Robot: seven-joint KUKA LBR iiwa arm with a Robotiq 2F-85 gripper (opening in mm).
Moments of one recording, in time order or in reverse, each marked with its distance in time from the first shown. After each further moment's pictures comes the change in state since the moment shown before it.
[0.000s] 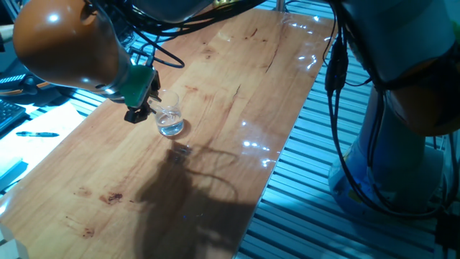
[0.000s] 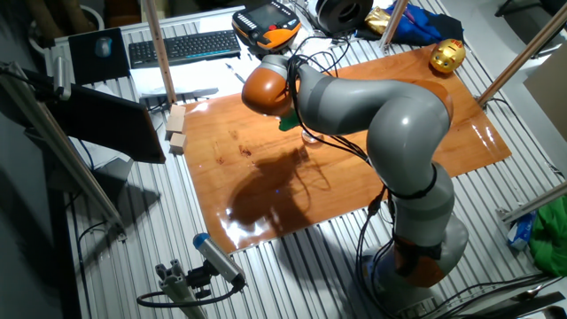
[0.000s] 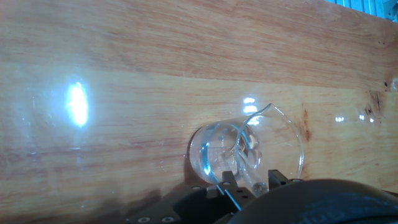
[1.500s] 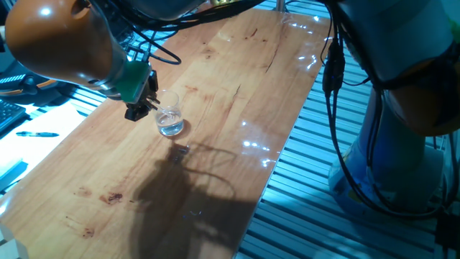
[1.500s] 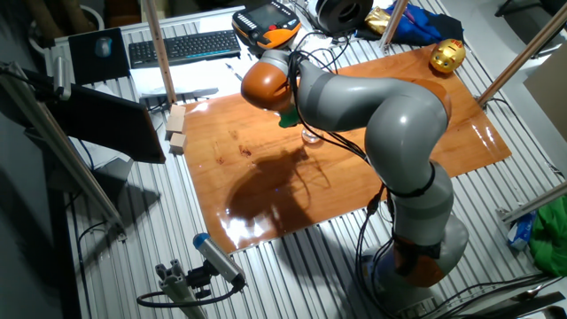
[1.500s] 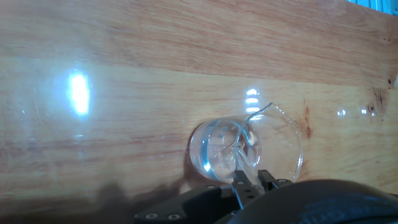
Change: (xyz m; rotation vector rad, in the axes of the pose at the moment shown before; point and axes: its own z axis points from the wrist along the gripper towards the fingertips) arm -0.001 -0.002 -0.002 -0.017 0.040 -0.030
